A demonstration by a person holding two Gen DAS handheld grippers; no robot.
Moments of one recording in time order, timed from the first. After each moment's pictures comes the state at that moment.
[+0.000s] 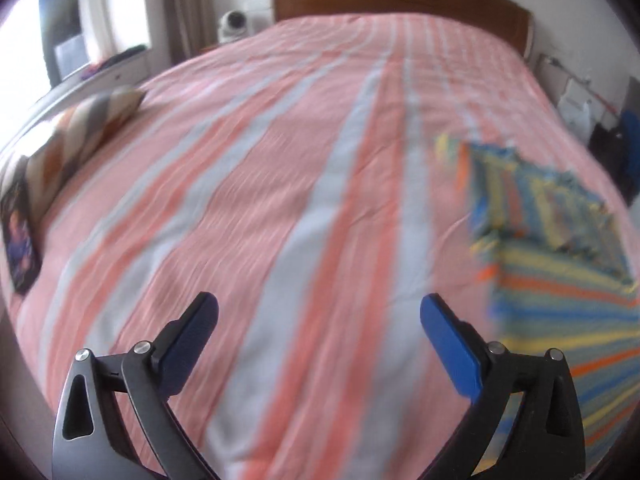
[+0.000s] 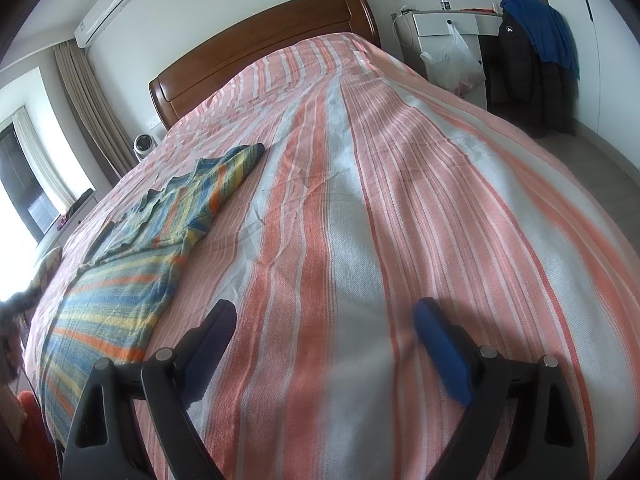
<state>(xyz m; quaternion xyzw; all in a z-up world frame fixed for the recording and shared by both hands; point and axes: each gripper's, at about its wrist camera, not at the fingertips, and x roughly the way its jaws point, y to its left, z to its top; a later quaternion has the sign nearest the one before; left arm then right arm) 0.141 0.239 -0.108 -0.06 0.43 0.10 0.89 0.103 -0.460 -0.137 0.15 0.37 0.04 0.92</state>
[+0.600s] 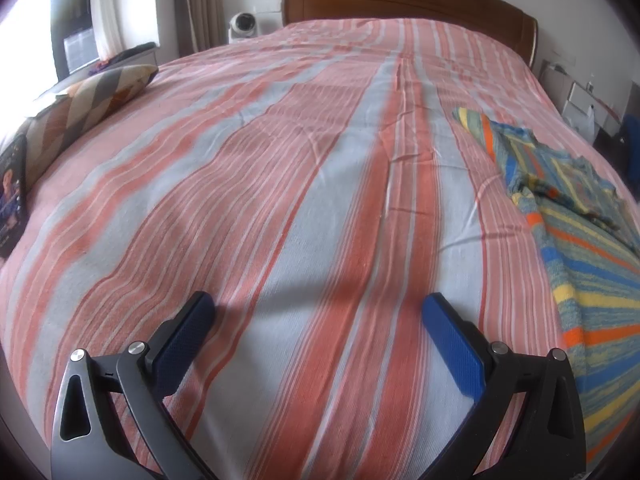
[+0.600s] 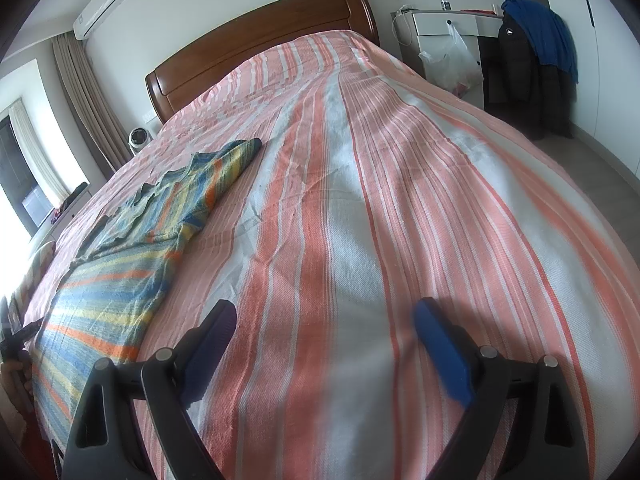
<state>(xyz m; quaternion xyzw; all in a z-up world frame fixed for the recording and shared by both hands) 0.127 0.242 -0.145 -0.06 0.40 0.10 0.91 0.106 -0.455 -0.135 0.14 0.38 0.04 0.91</state>
